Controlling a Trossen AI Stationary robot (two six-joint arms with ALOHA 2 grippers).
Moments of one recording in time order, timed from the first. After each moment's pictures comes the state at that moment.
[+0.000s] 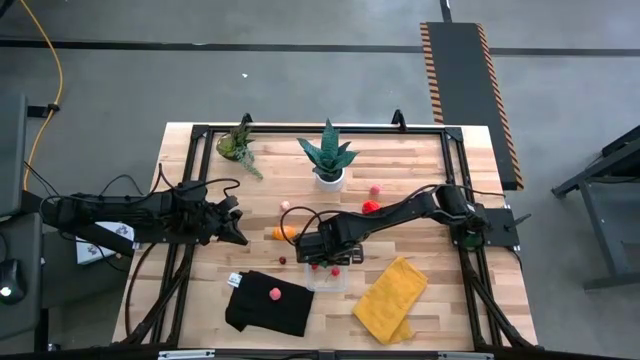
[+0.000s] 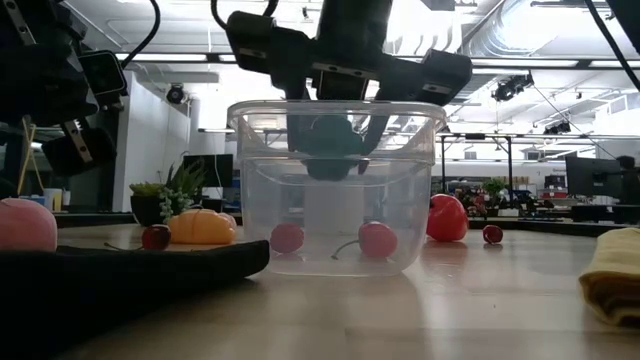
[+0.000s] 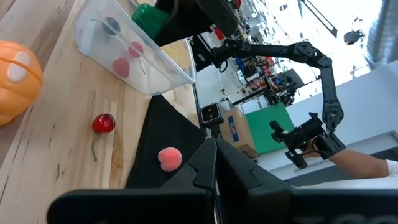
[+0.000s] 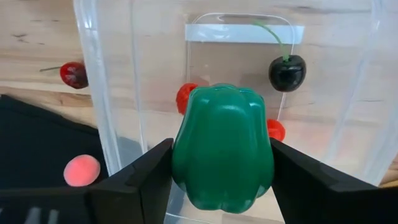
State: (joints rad) left arm 0.24 0.32 0.01 0.07 0.70 -0.86; right arm 0.24 2.19 1.89 -1.03 -0.09 1.77
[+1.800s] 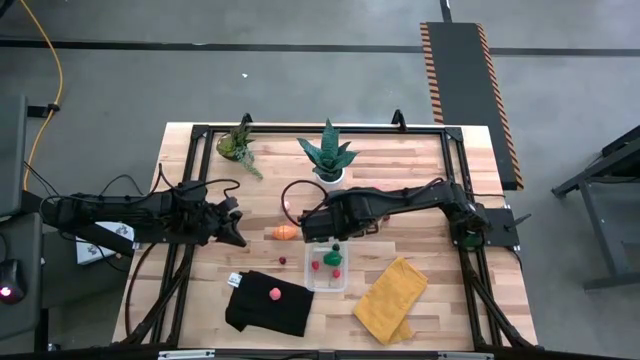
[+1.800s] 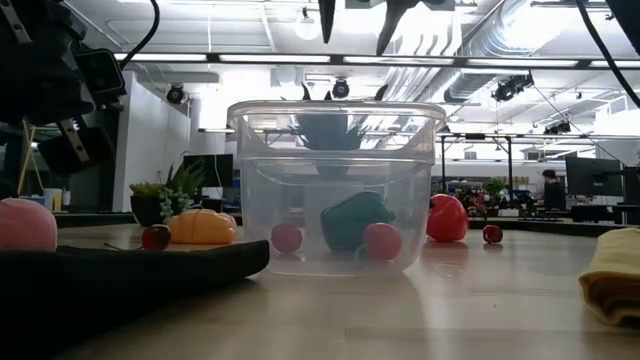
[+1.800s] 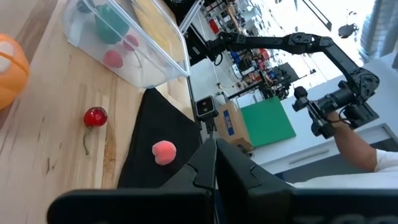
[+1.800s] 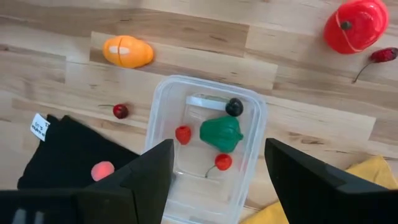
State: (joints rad) left arm 0.24 0.32 0.01 0.07 0.74 -0.86; right arm 0.23 2.17 2.36 -1.57 0.16 1.60
